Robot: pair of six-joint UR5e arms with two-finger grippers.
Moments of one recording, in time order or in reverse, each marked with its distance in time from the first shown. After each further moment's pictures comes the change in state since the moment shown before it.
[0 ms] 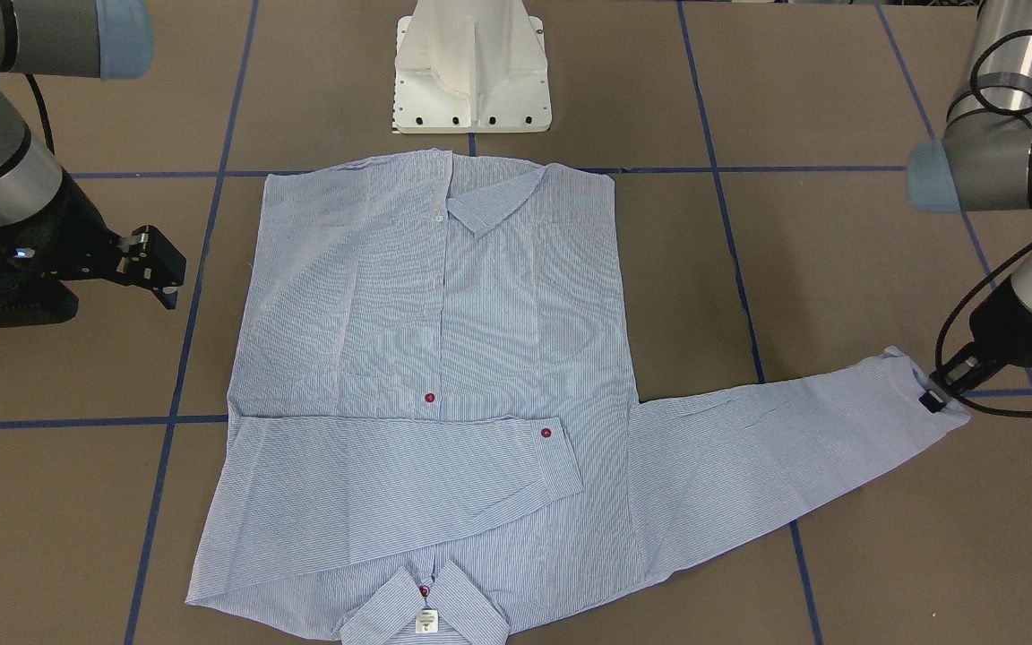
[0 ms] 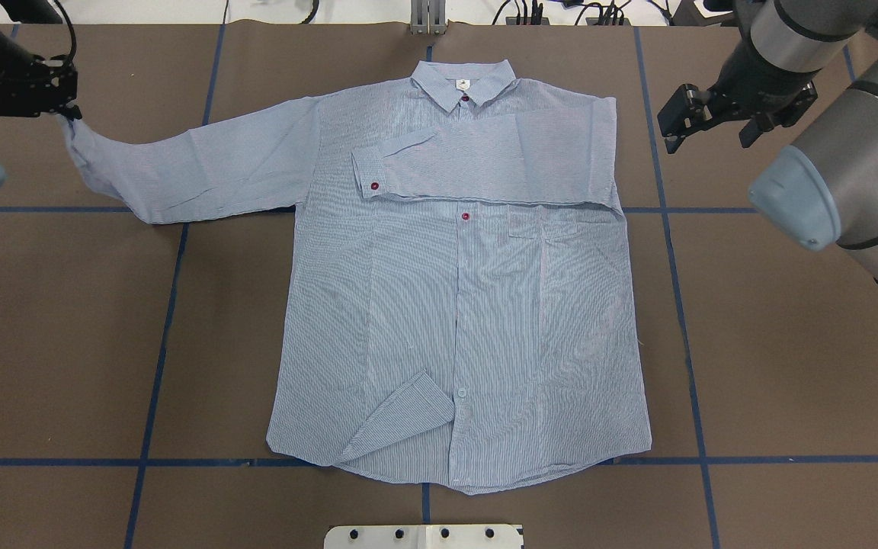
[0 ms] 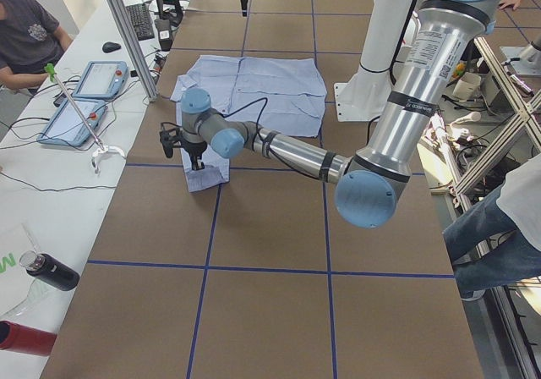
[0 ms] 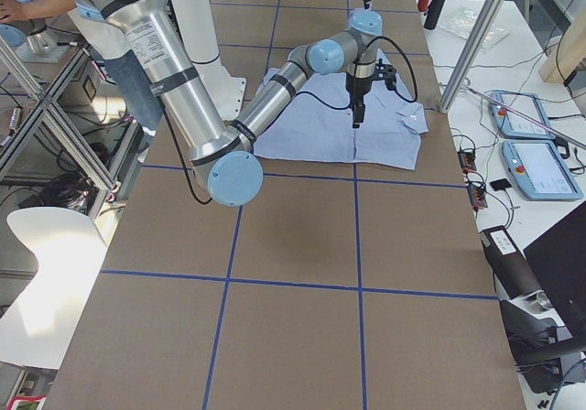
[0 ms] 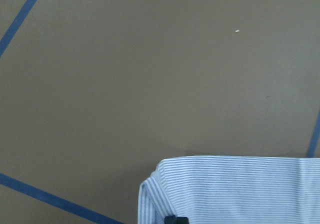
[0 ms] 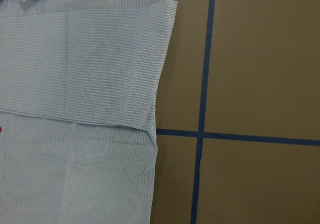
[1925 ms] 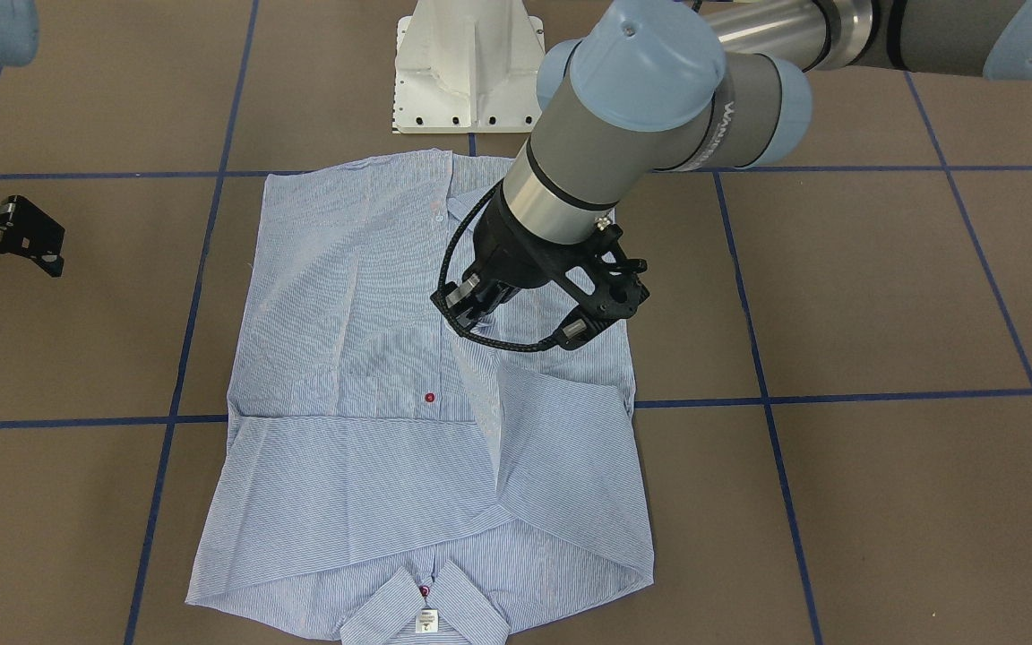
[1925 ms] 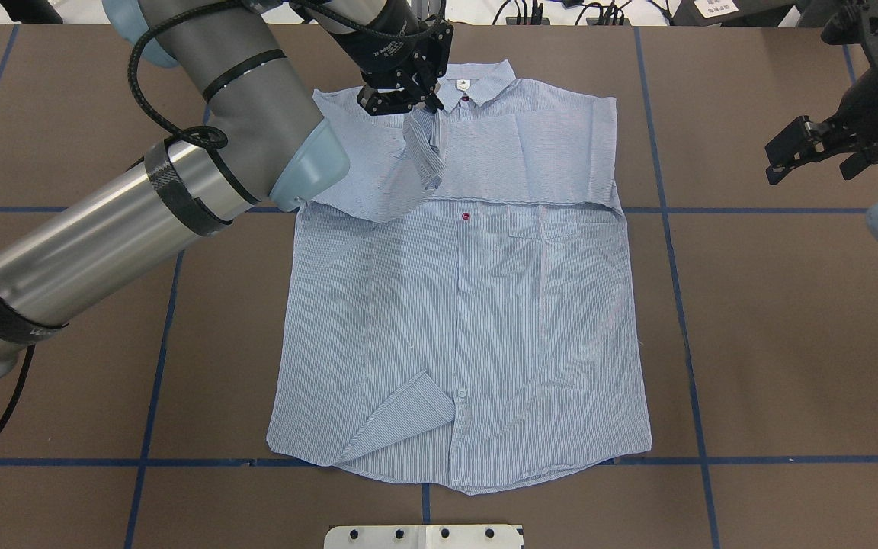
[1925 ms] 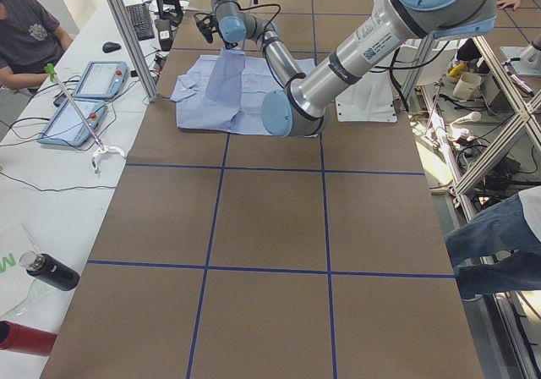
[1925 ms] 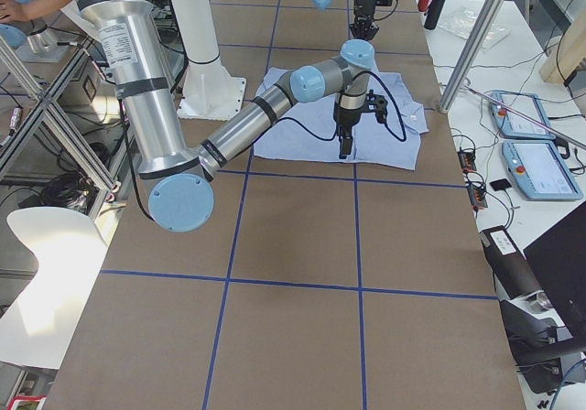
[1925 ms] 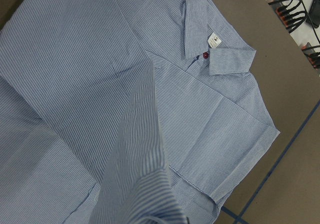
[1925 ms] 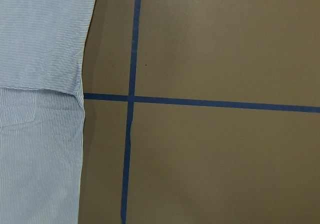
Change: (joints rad) left arm 0.331 -0.571 0.141 0.000 -0.043 -0.678; right arm 0.102 -0.205 0.084 0.007 0.063 -0.128
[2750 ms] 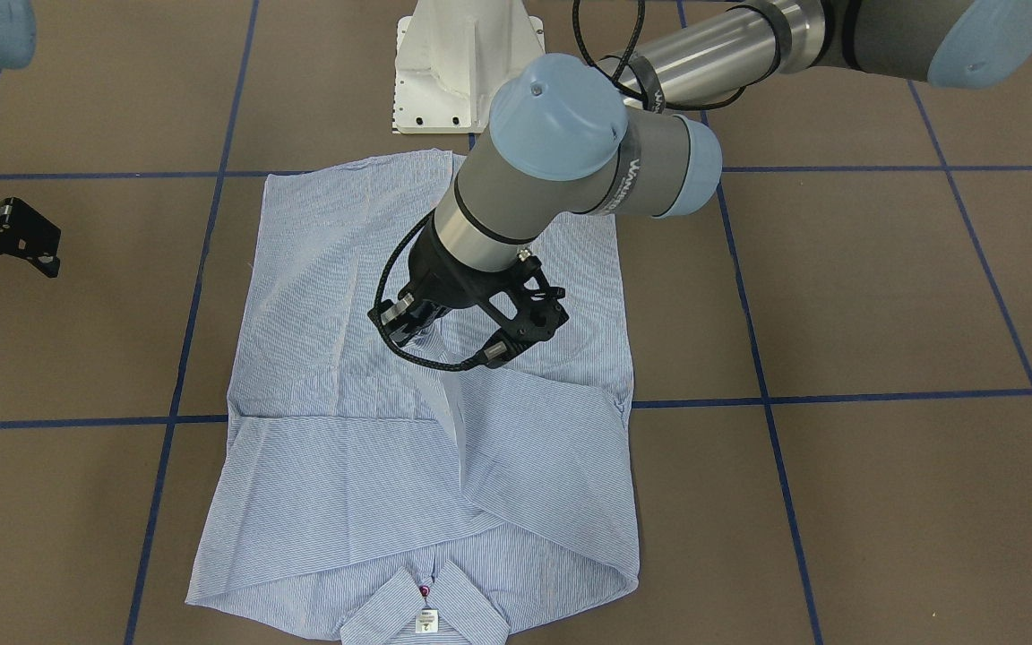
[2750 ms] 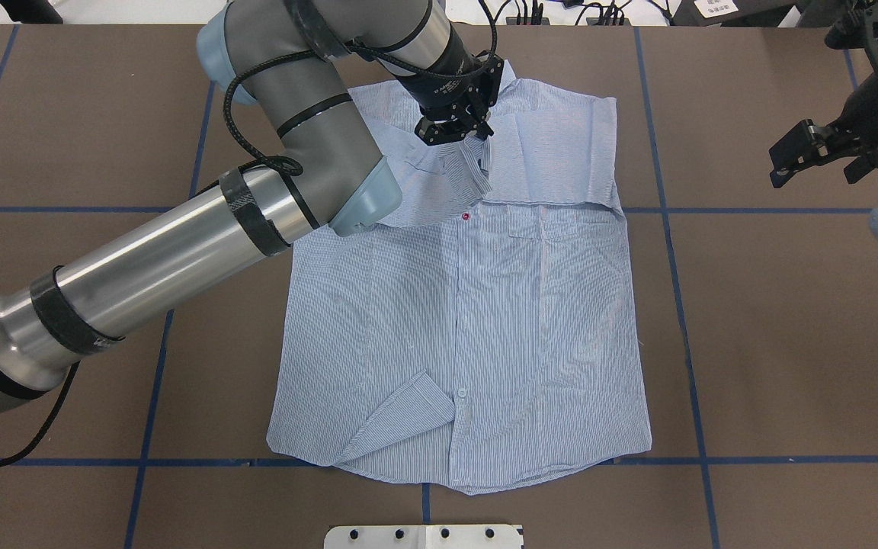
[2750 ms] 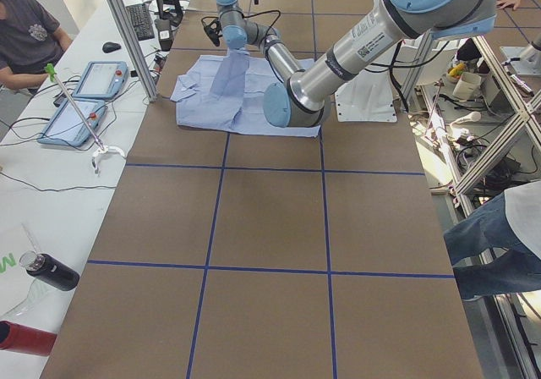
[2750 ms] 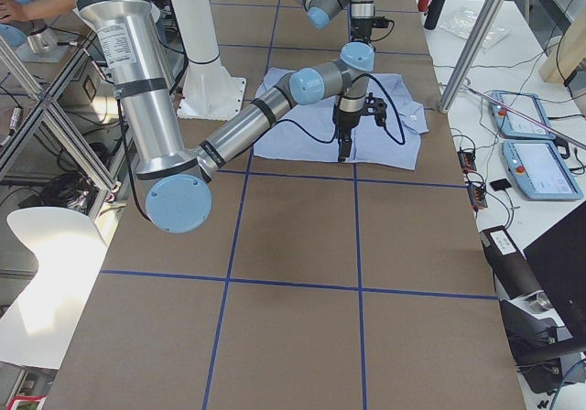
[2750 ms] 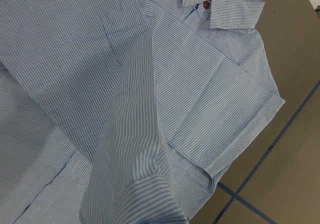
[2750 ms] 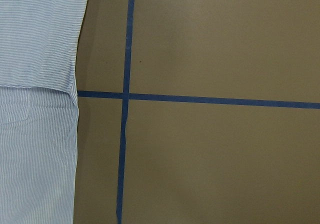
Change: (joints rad) left arm 0.066 -0.079 0.191 -0.199 0.036 -0.081; right arm 0.001 -0.010 -0.001 0.000 0.001 -0.001
